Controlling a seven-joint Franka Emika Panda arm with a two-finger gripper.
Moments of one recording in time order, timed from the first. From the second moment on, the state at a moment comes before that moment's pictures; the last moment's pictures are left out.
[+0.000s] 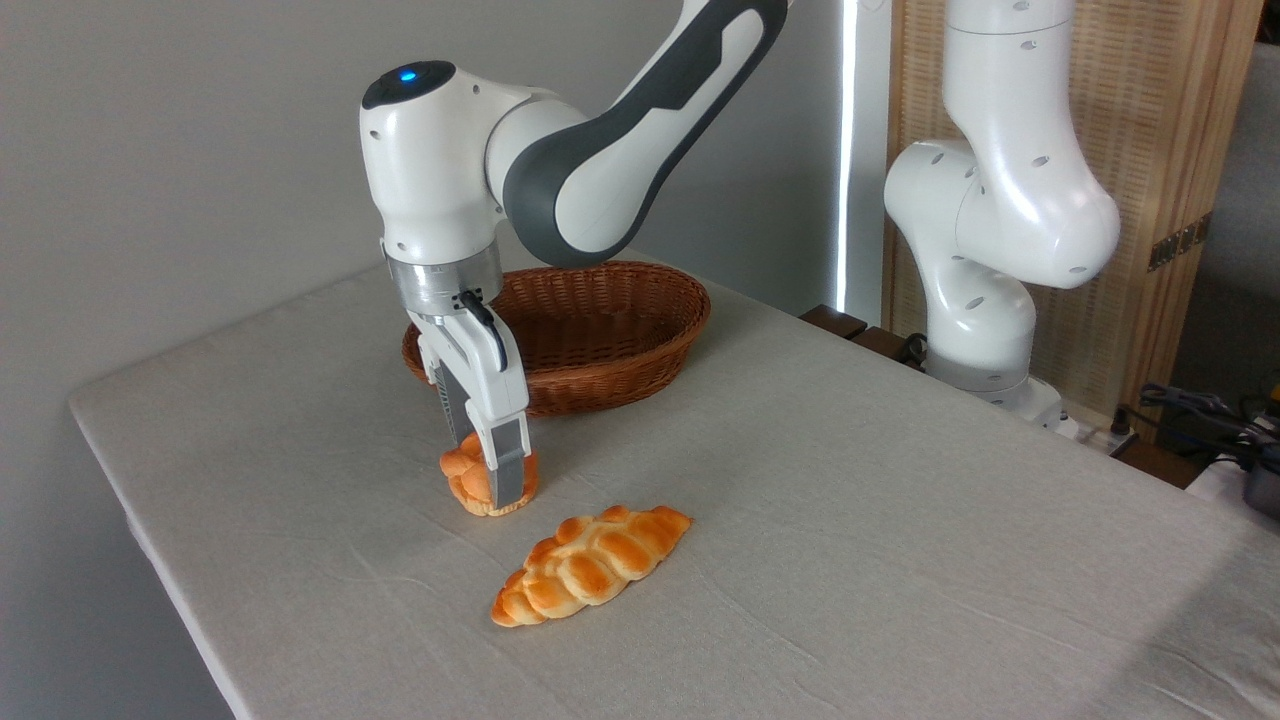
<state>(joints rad) -0.11 0.04 -0.18 -2.09 -0.07 2.19 0.68</state>
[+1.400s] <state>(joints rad) -0.38 0.03 -0.20 -1.89 -0.22 1.83 0.50</state>
